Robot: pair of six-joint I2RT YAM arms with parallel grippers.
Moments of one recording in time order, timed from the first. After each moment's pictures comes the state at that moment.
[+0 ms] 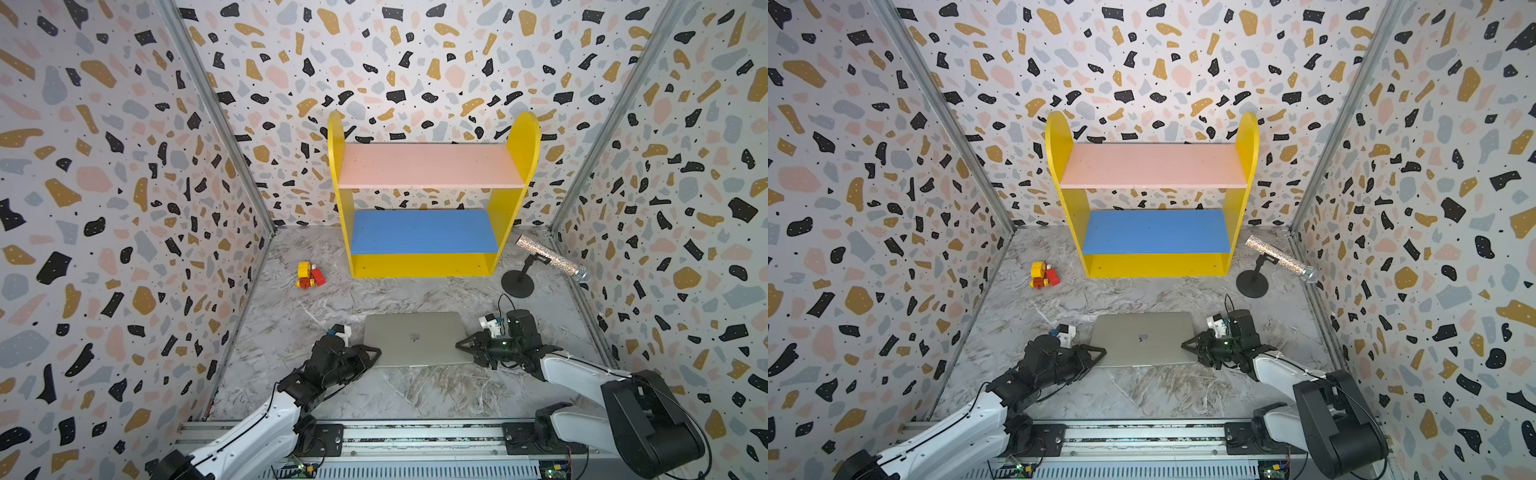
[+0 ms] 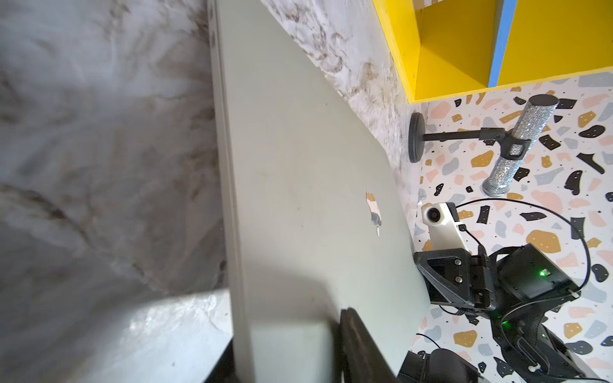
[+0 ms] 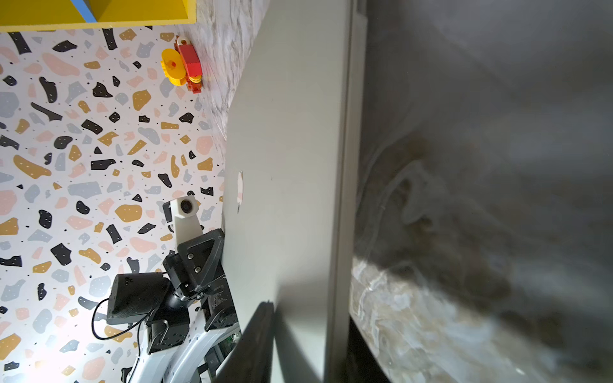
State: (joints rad) left arm -0.55 0.75 0.17 -0.03 0.33 -1.14; right arm 0.31 1.20 0.32 0.10 -0.86 1.04
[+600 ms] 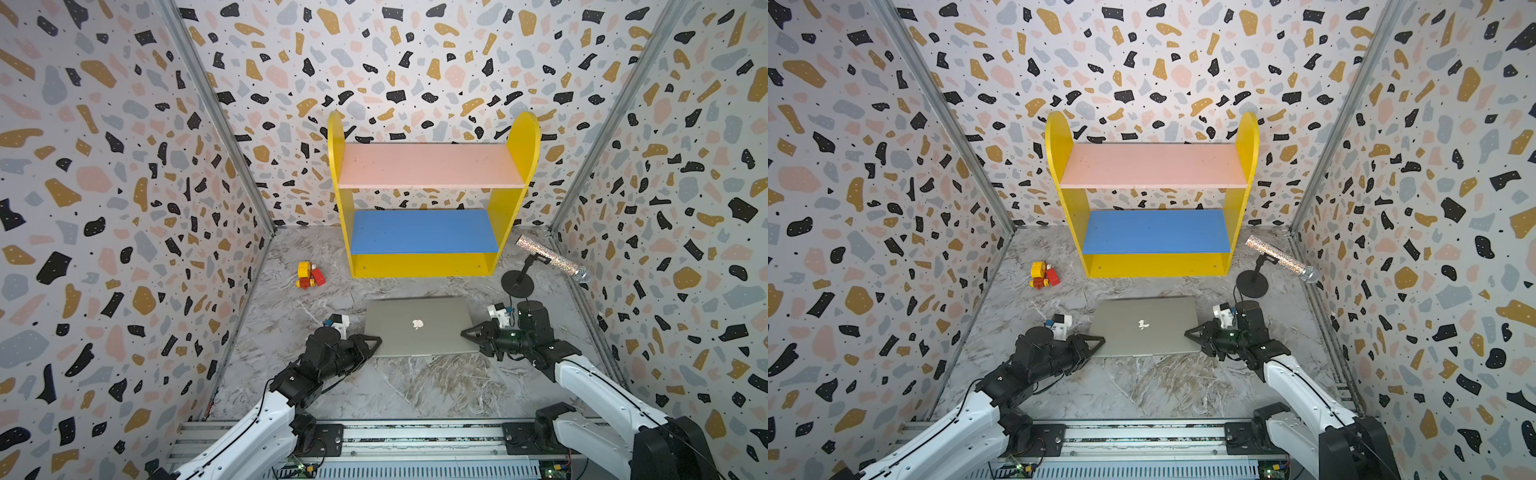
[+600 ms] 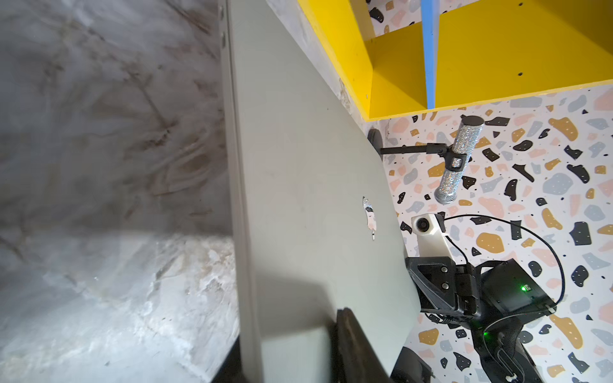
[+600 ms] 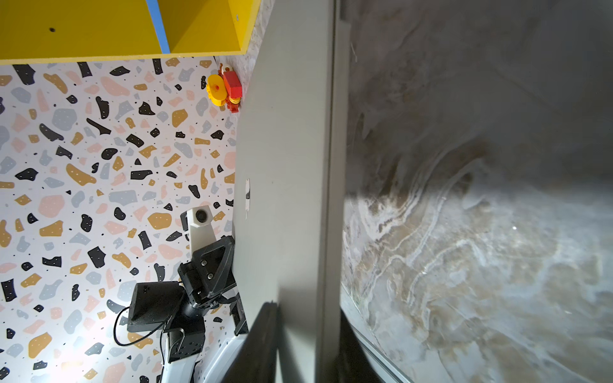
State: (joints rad) left arm -0.54 0.68 0.30 -0.13 0.33 -1.17; right arm 0.30 0.98 0.44 -0.13 -0.81 1.09
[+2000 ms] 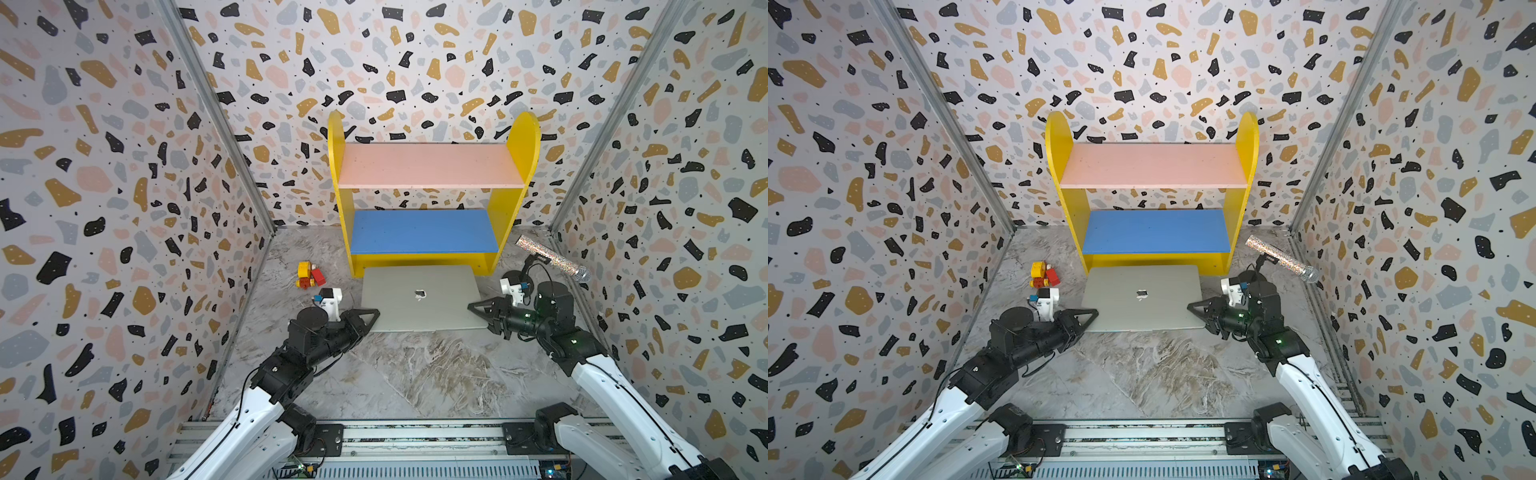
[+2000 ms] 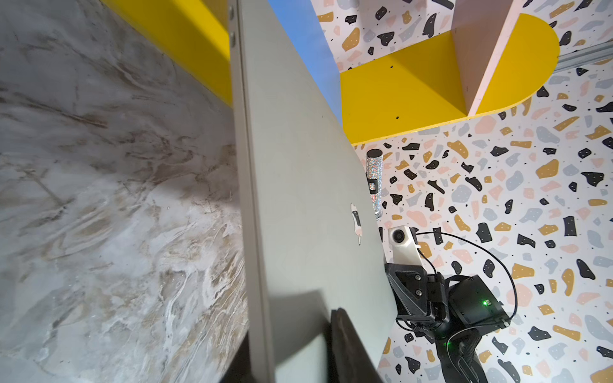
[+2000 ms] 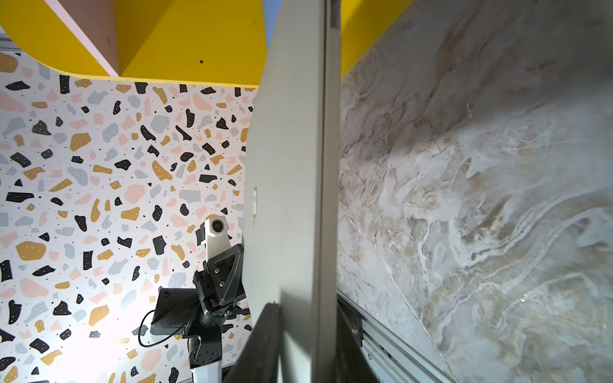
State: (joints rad) left arm -0.53 0.67 0.59 -0.26 0.30 -1.16; right arm 0.30 0.87 0.68 -0.24 -0.79 1.16
